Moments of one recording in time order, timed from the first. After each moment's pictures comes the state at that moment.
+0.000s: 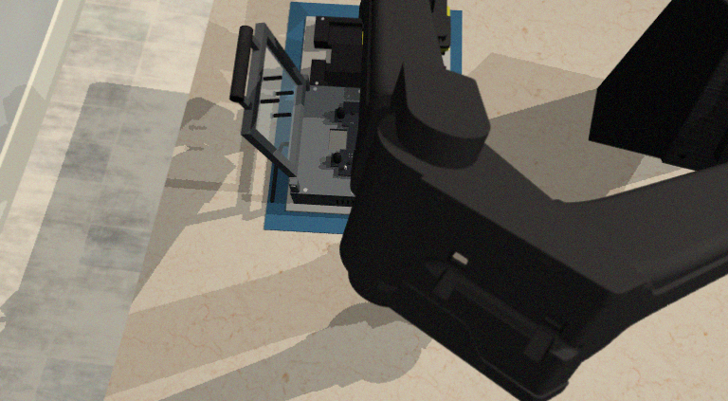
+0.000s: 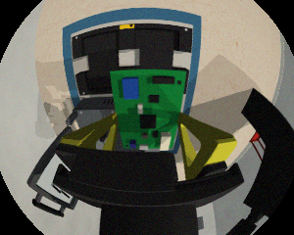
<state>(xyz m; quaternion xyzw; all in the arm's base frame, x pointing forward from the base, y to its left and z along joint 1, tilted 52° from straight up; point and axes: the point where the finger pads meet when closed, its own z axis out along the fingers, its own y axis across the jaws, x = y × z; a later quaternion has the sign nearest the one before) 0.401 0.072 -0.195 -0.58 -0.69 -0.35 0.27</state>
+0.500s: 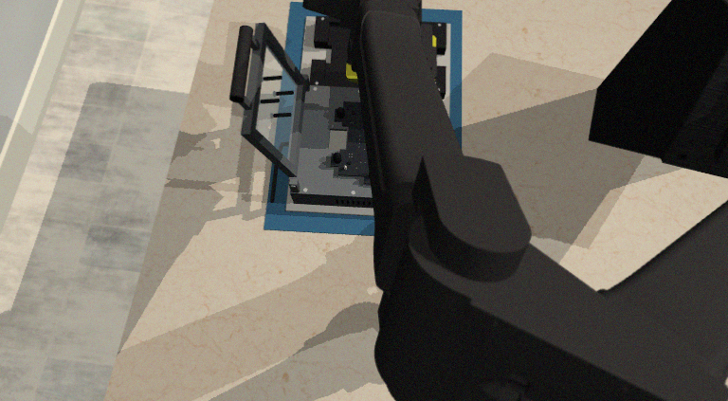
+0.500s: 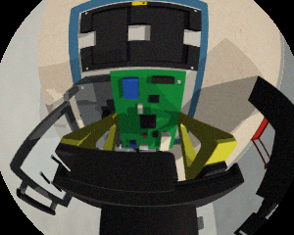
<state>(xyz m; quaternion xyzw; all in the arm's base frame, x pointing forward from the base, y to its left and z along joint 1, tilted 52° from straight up) 0.409 0.102 -0.152 -0.58 -0.69 -0.35 0.26</state>
